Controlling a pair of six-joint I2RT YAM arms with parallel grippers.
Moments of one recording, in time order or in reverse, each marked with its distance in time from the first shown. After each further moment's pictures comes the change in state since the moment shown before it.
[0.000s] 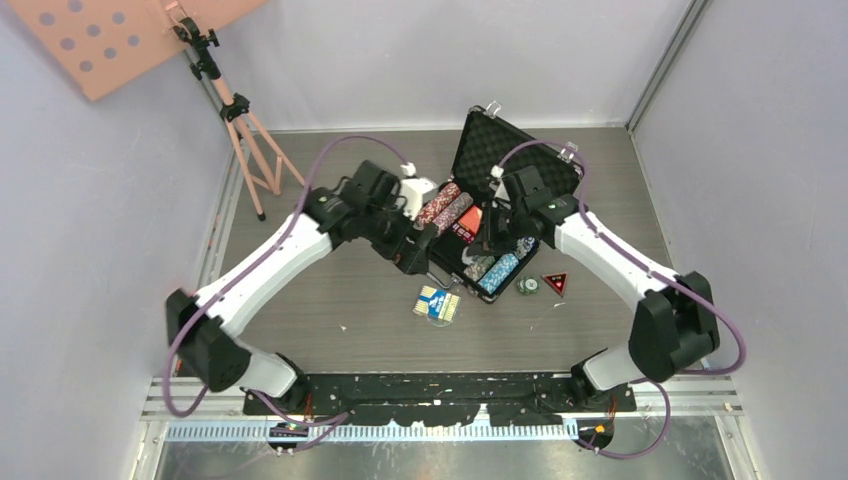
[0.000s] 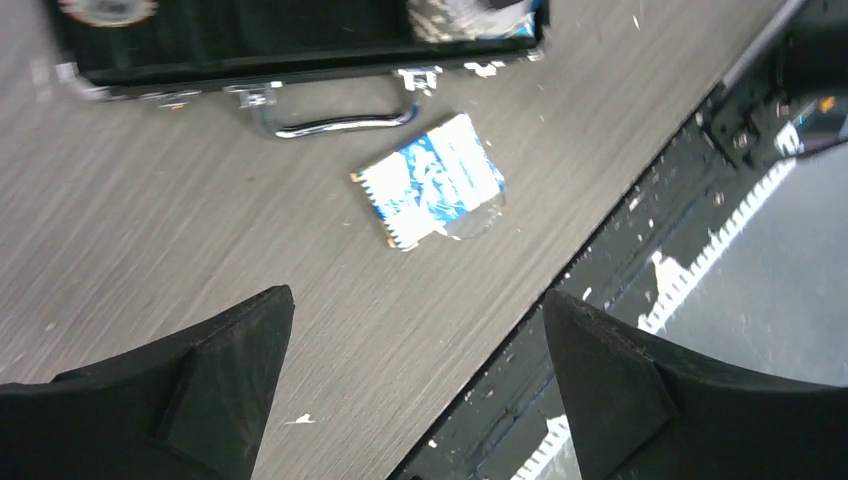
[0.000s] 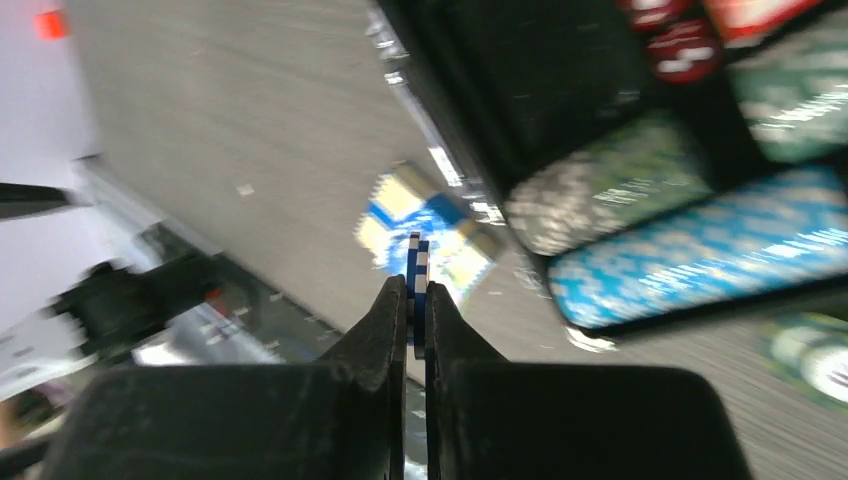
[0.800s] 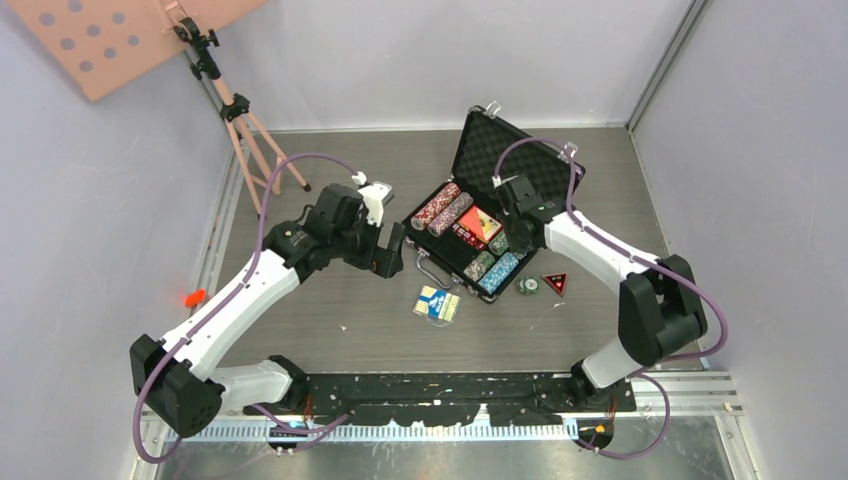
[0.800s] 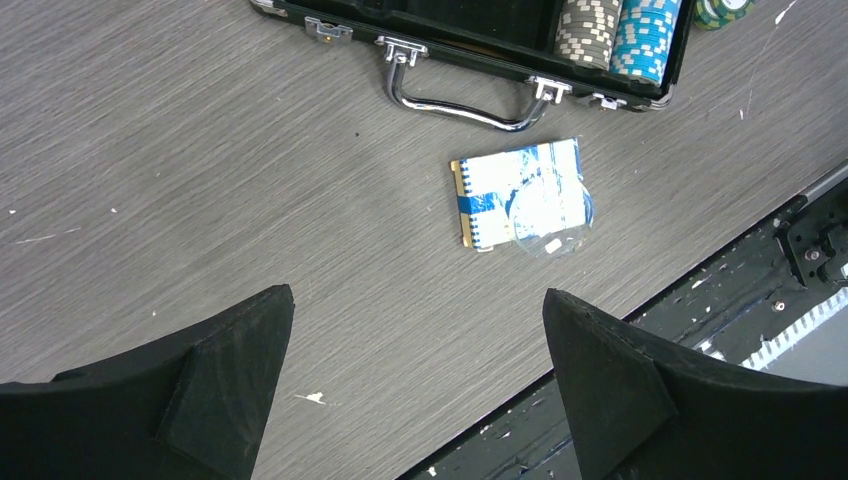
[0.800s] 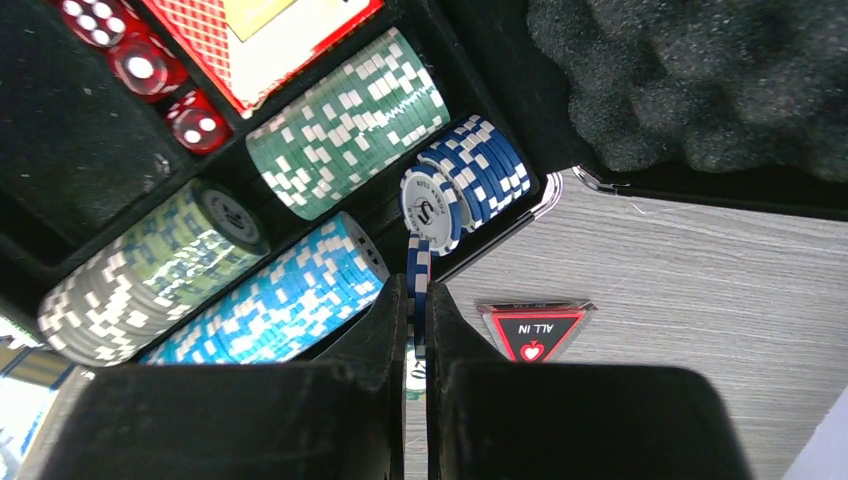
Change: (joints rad) left arm 0.095 -0.322 -0.331 0.191 -0.222 -0.189; right arm -0.006 0.033 -0.033 -0.066 0.737 -0.453
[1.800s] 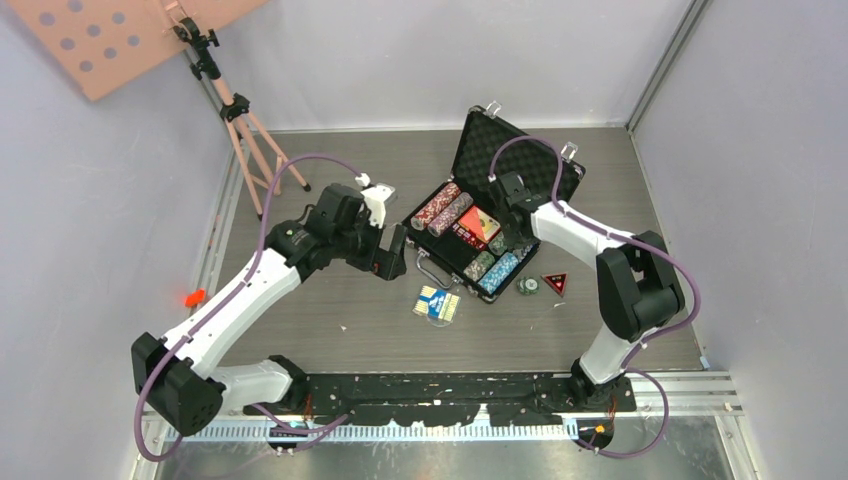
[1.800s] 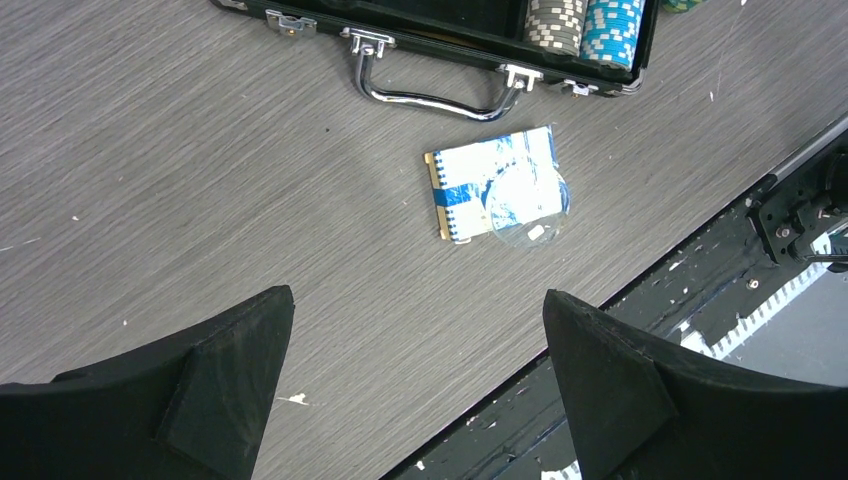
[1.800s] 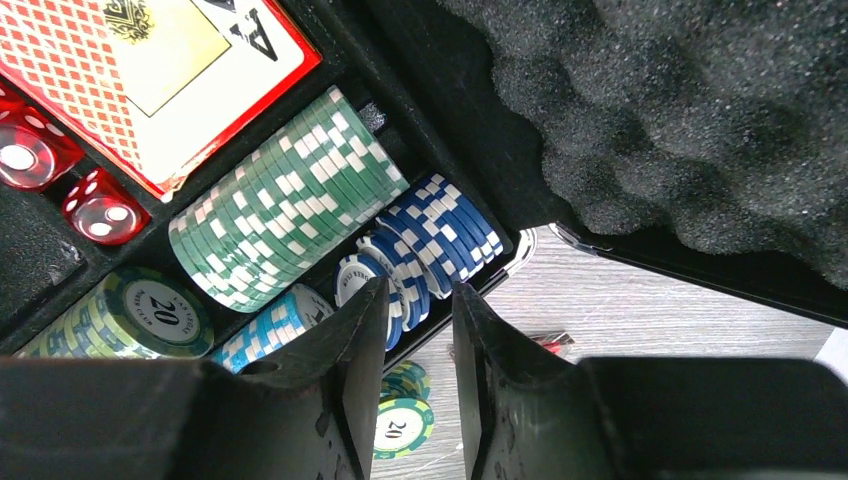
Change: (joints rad) left arm 0.000 0.008 0.002 -0.005 0.060 0.003; right arm -0.013 0.174 0.067 0.023 0.095 -0.012
